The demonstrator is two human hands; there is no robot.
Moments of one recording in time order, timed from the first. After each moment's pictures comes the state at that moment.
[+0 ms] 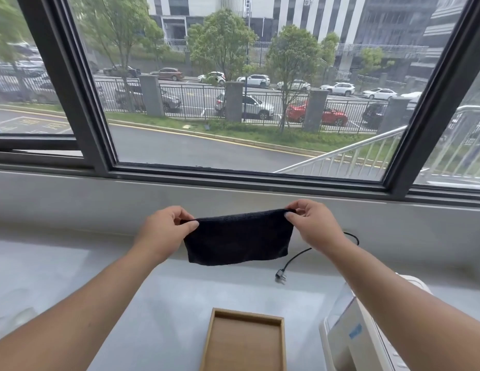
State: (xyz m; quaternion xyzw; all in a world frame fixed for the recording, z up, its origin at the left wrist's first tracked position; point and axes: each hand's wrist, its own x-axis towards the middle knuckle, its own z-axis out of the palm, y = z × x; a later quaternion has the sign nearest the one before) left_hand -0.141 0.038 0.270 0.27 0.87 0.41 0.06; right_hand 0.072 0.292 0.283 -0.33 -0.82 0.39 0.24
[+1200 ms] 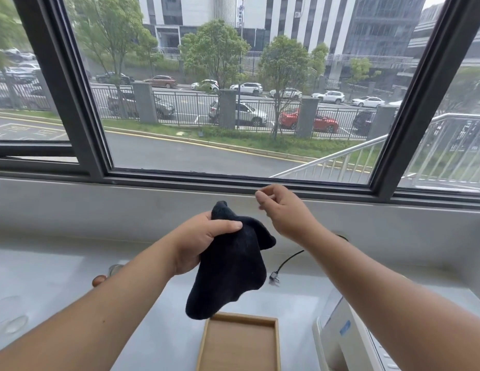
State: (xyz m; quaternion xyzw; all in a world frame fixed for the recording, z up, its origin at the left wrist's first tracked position) left_hand -0.066 0.061 0.319 0.31 0.59 0.58 0.46; right_hand 0.055 0.252 0.324 -0.26 -0.85 0.40 0.23
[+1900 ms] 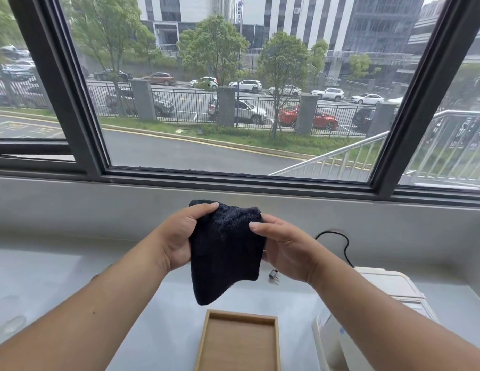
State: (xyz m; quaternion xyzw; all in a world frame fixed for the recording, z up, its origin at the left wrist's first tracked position) left_hand -0.086 0.064 0.314 0.16 0.51 0.67 0.53; right_hand 0.080 0.222 0.296 -0.08 -0.59 0.80 0.06
